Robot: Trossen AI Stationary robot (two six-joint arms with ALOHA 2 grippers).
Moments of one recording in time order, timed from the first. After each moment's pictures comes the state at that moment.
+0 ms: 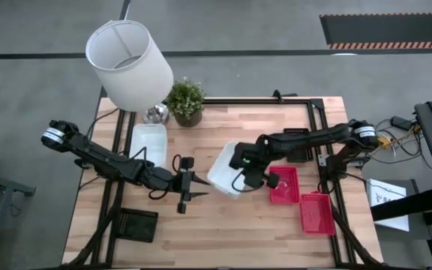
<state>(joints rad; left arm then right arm) -0.36 1.30 0.72 0.29 -0.28 0.06 0.01 1.65 1.22 -0.76 -0.35 -1.07</state>
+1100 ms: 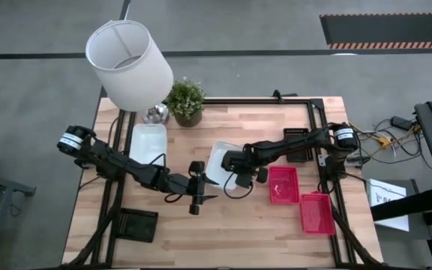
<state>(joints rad) -0.33 1.53 0.76 0.39 -0.30 0.06 0.01 1.86 1.22 -0.63 -0.03 -1.26</state>
